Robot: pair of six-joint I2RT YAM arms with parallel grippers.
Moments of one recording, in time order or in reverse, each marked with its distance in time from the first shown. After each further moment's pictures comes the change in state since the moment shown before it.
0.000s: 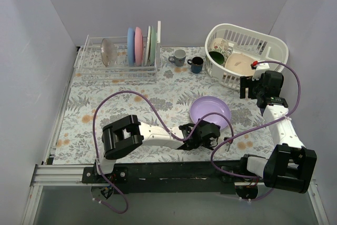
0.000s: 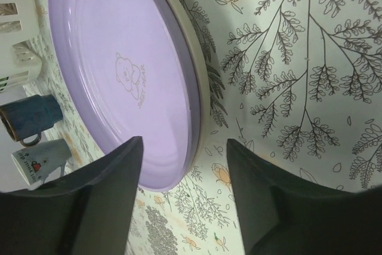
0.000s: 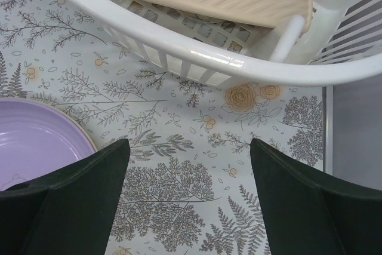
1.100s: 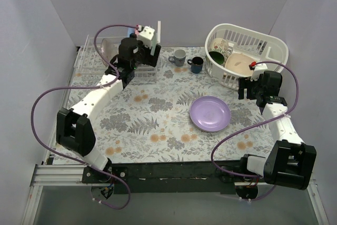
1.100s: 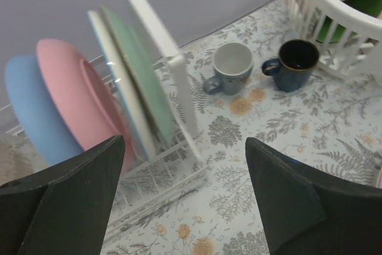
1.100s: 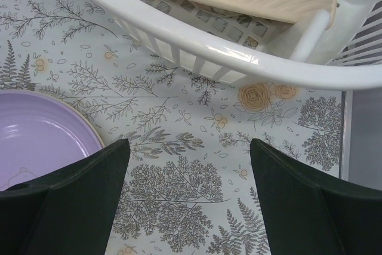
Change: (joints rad) left arm 0.867 -0.369 0.130 0.095 0.330 -0.643; right arm 0.000 0.034 0.000 -0.003 -0.040 0.000
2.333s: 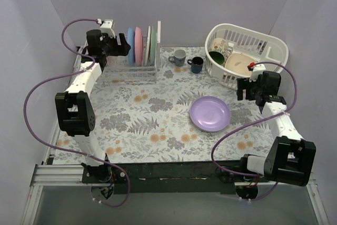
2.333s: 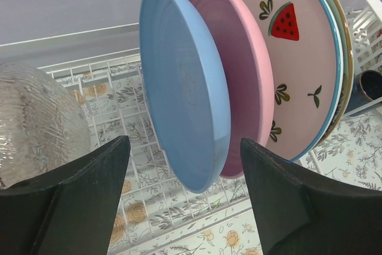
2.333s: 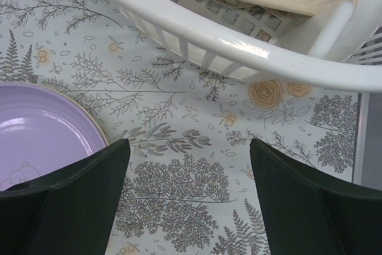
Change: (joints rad) left arm 0.459 0.244 0.157 -0.005 0.397 -0.235; right arm 0.000 0.031 0.000 -0.004 -0.026 -0.004
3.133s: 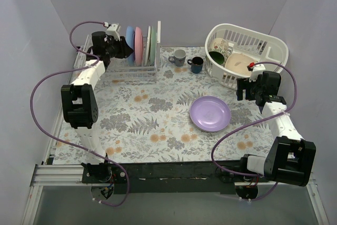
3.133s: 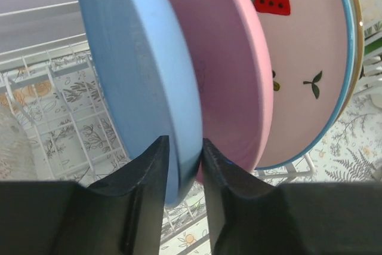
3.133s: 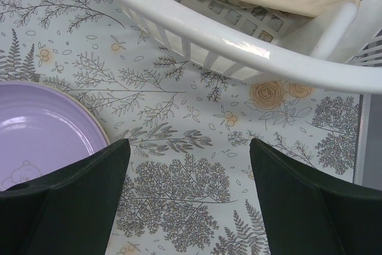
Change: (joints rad) left arm 0.005 0.135 0.061 0.005 0.159 -0.029; right arm 0.000 0.001 0.000 -0.002 -0.008 -0.004
